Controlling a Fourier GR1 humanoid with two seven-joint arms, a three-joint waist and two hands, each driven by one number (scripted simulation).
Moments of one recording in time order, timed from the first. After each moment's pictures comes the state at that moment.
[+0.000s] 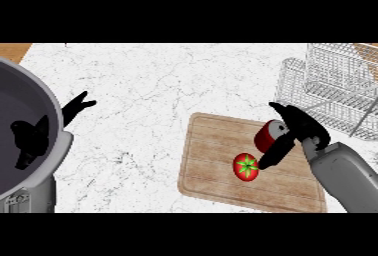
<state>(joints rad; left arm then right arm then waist) -0.21 0.01 0.40 -1.55 -0.47 -0.33 0.13 -0.48 -0.51 0.47 -1.46 0.06 0.15 1.05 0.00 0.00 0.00</state>
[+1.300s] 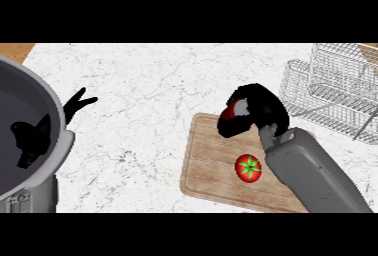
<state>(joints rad) -0.22 0.01 0.38 -1.56 -0.47 -0.34 0.14 -0.63 -0.28 0.46 -1.44 0.36 0.02 1.06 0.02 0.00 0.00</state>
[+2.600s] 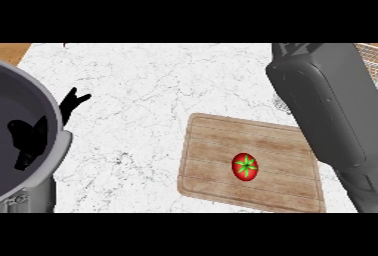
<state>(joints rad) -0.21 0.01 0.40 -1.56 -0.47 -0.33 0.15 -1.12 -0.26 0.19 -1.26 0.97 -0.09 1.07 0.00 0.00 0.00</state>
